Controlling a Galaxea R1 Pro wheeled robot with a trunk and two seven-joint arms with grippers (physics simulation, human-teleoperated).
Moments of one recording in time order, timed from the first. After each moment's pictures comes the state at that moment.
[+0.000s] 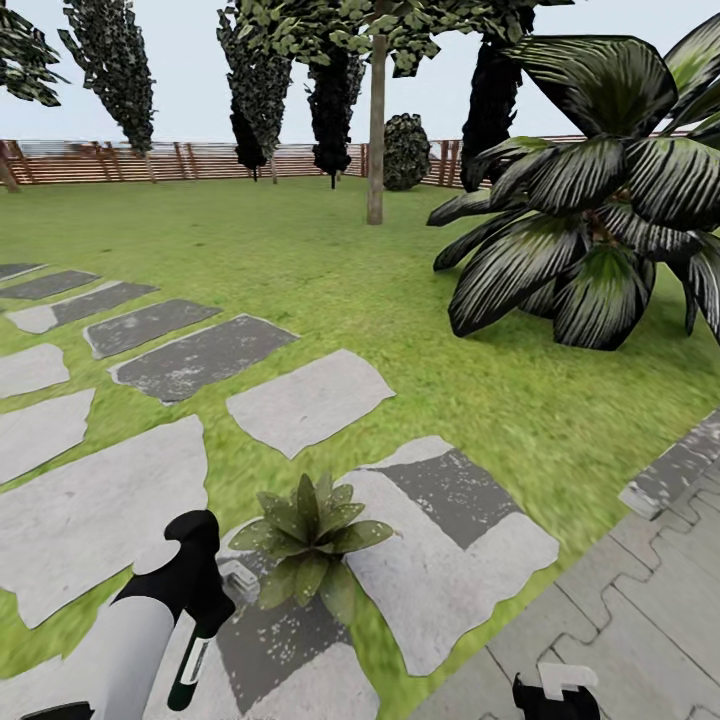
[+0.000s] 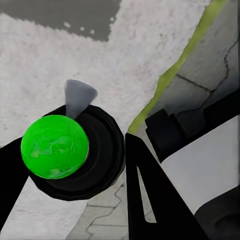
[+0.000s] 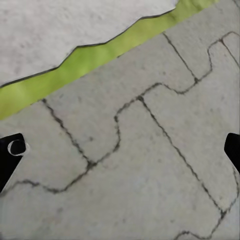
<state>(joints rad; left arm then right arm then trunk) -0.70 0.01 0.17 -0.70 -1.52 0.85 -1.39 -0.43 -0.02 -0.90 -0.13 0.94 -0.37 -0.27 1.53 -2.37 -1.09</state>
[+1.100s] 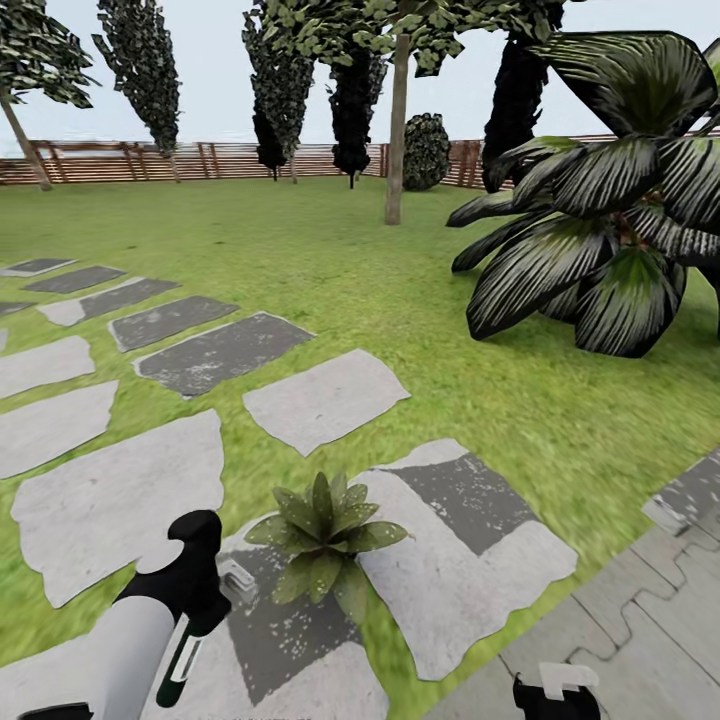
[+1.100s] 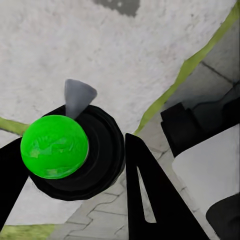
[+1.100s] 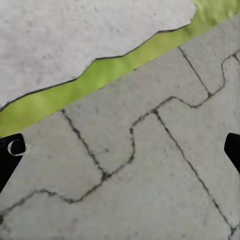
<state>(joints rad) -0.70 0.01 0.11 -0.70 -1.52 0.91 -1.35 -0.43 -0.02 -0.91 -0.13 0.94 -0.37 -0.27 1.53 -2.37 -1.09</state>
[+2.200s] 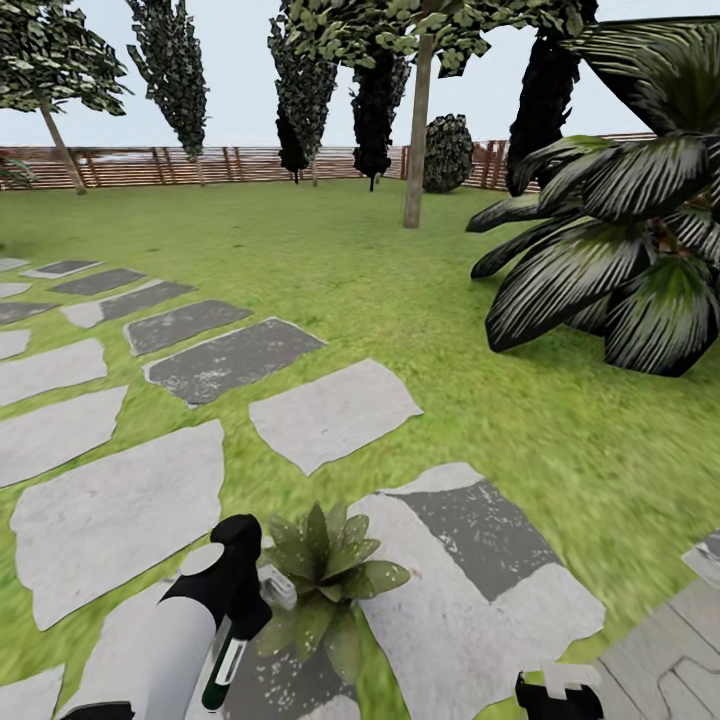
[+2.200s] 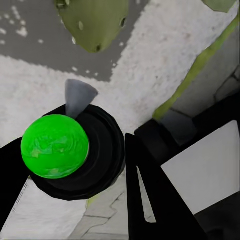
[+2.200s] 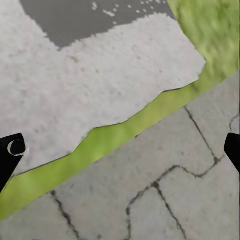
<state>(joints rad) -0.71 -0.12 0.11 -0.65 -1.52 0.91 -1.29 -0.43 -0.03 -0.91 -0.14 0.94 -0.37 -0.27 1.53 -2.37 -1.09</state>
